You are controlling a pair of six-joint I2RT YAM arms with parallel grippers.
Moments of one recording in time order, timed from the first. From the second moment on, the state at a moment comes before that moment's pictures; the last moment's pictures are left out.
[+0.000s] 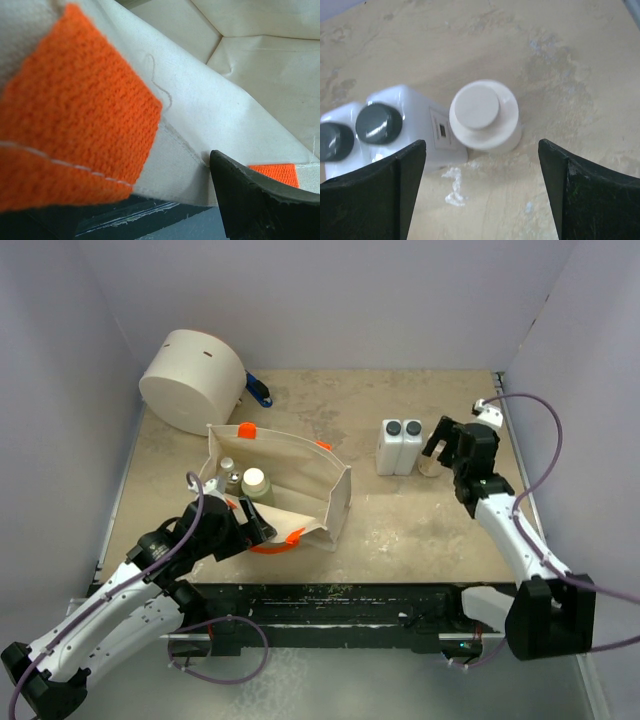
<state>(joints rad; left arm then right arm) -0.69 0.64 0.62 -0.76 -0.06 -1.01 0.09 1.19 0.81 -0.08 0.27 0.35</state>
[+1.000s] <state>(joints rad) -0.69 0.59 0.75 -0.97 -0.37 -1.06 0.69 1.06 1.08 -0.29 -0.14 0.55</state>
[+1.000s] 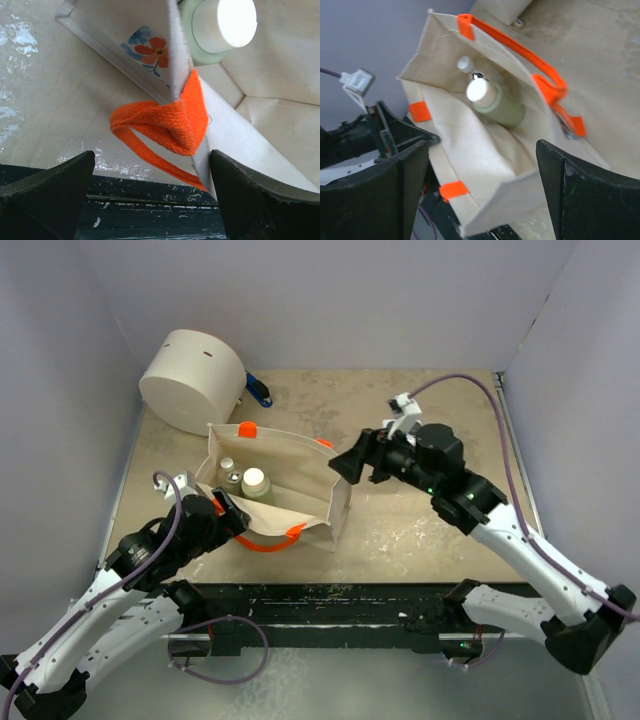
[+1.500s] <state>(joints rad) -0.69 0.57 0.72 -0.99 -0.32 -1.11 1.08 1.80 1.68 -0.51 0.20 0.44</state>
